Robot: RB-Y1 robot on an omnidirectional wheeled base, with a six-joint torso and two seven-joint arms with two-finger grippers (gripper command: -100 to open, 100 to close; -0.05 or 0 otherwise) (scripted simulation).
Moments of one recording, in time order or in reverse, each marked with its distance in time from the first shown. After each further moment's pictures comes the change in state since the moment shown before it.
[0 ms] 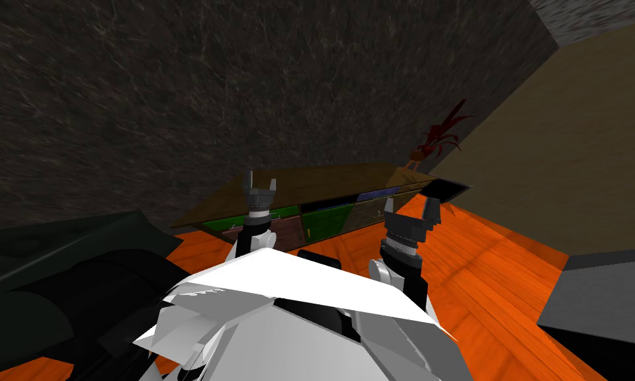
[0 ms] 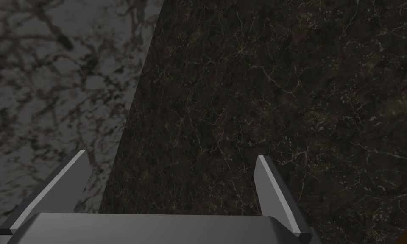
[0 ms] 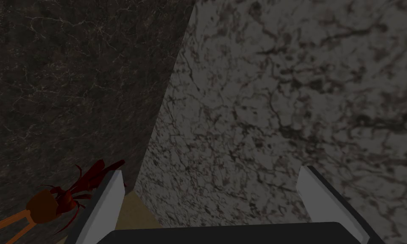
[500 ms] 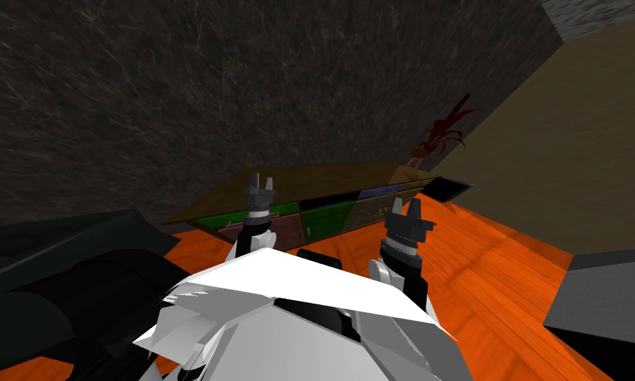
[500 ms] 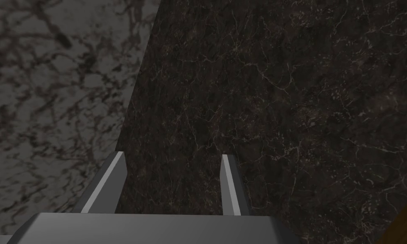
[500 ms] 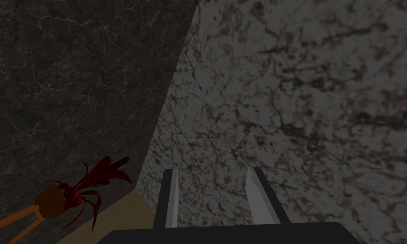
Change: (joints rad) left arm 0.000 0.000 0.000 0.000 0.000 0.000 0.000; right arm 0.000 0.000 0.000 0.000 0.000 0.000 0.000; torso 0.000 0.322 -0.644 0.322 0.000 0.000
